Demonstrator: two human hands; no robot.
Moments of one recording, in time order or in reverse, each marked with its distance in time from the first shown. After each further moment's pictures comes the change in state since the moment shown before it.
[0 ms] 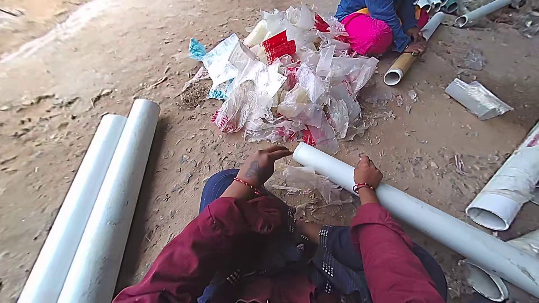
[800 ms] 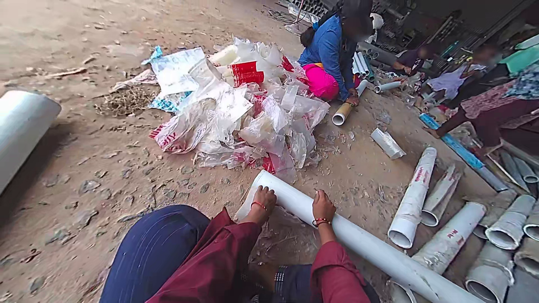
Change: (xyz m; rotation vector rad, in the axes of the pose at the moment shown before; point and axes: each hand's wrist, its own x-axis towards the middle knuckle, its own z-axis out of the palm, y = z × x) left_hand 0.076 0.017 0.150 0.263 -0.892 -0.318; right_hand -0.001 0.013 0.005 -0.013 0.061 -0.033
